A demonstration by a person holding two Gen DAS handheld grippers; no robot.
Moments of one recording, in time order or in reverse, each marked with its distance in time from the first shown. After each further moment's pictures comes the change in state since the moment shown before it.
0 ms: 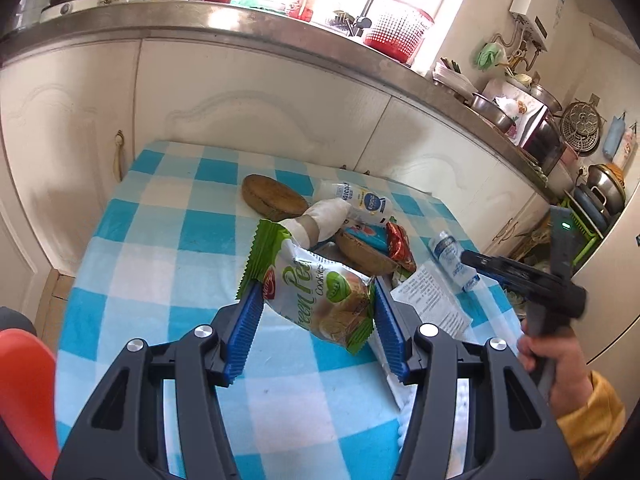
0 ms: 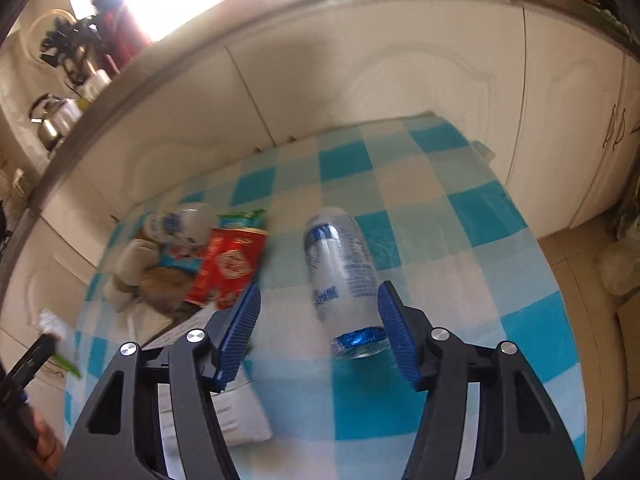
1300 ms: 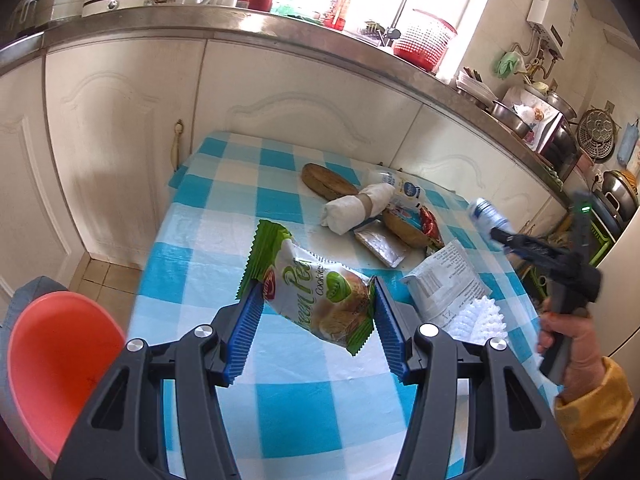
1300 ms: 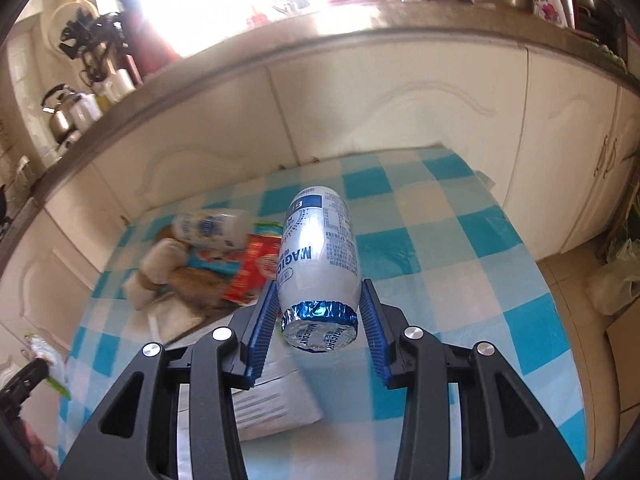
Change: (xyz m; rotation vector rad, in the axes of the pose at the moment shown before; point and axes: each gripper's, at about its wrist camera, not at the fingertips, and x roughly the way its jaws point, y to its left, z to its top) left arm -0.059 0.039 -0.033 -0.042 -0.018 0.086; right arm -0.041 0.046 -0.018 -0.069 -0.112 -0.004
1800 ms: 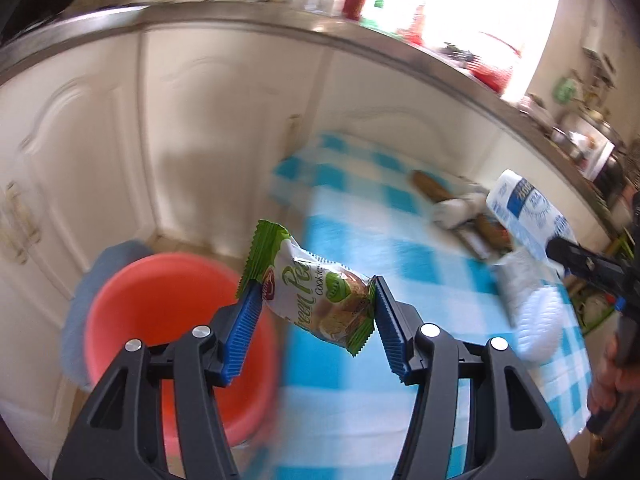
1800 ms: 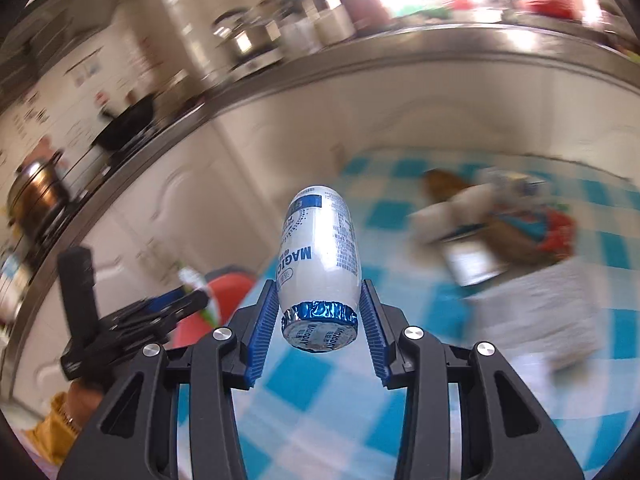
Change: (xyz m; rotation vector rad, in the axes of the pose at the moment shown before) left arm -0.064 0.102 -0.029 -0.138 -0.015 0.218; right arm -0.037 0.203 -0.053 -0.296 0.172 0.498
